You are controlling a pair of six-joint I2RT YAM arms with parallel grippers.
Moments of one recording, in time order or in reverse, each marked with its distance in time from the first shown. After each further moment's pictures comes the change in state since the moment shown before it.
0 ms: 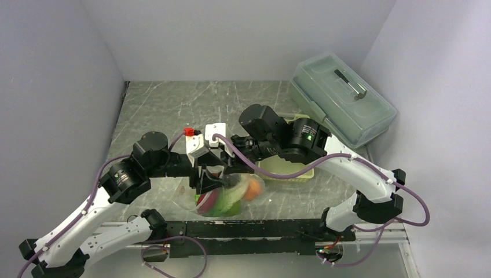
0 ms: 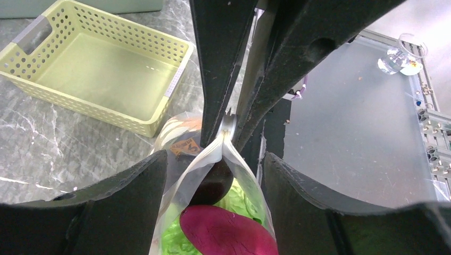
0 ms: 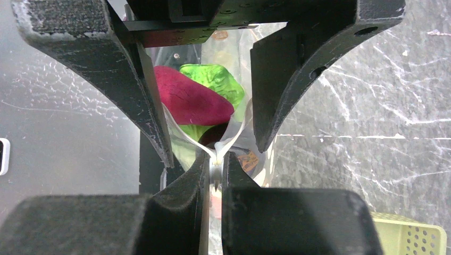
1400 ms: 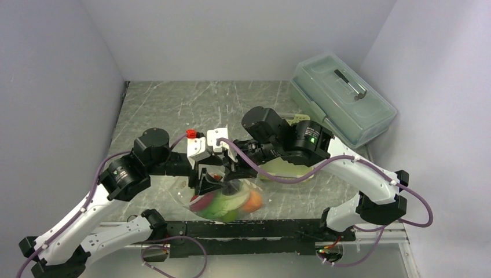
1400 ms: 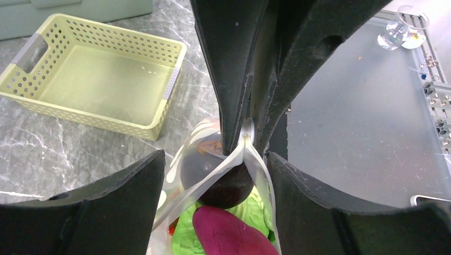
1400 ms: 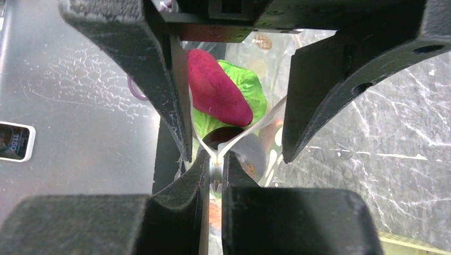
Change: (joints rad) left arm 0.000 0.038 0.051 -0.049 0.051 0.110; right arm 0.008 -0.027 -0.035 0.013 -0.093 -0.009
